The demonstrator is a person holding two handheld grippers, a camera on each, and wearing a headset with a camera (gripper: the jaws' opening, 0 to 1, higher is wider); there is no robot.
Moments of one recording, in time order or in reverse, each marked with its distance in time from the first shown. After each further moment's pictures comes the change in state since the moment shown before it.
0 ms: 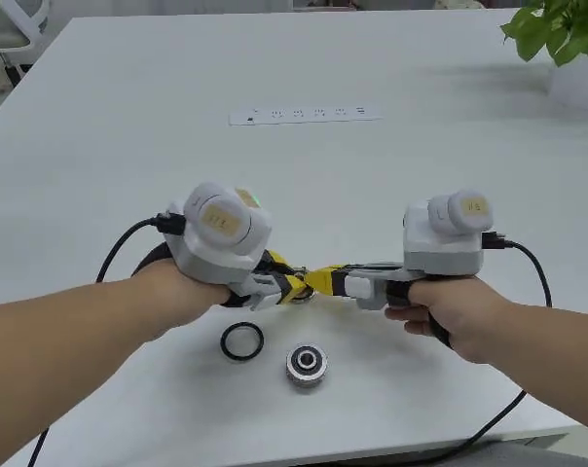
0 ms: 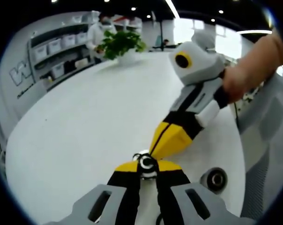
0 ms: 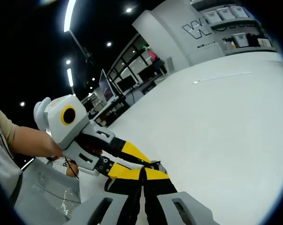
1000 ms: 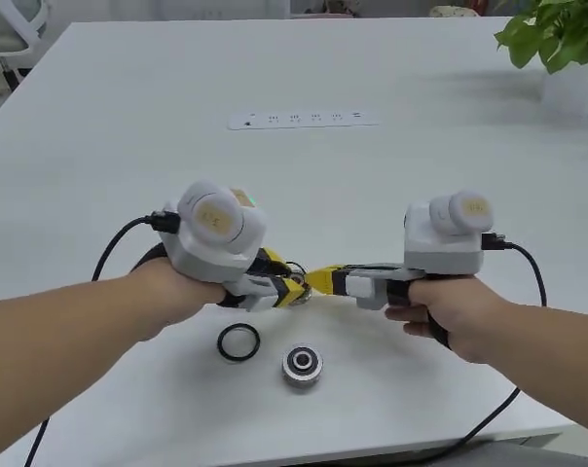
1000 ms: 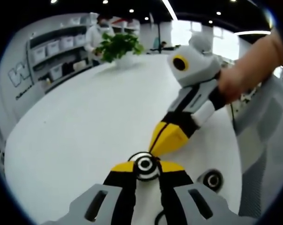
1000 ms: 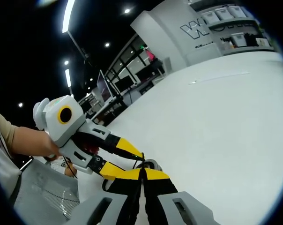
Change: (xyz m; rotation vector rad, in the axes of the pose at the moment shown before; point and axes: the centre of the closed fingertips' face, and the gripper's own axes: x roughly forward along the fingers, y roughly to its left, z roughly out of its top) left arm -0.007 -0.005 0.009 0.004 -0.028 -0.024; right arm -0.011 -0.014 -0.003 0.002 0.018 -0.065
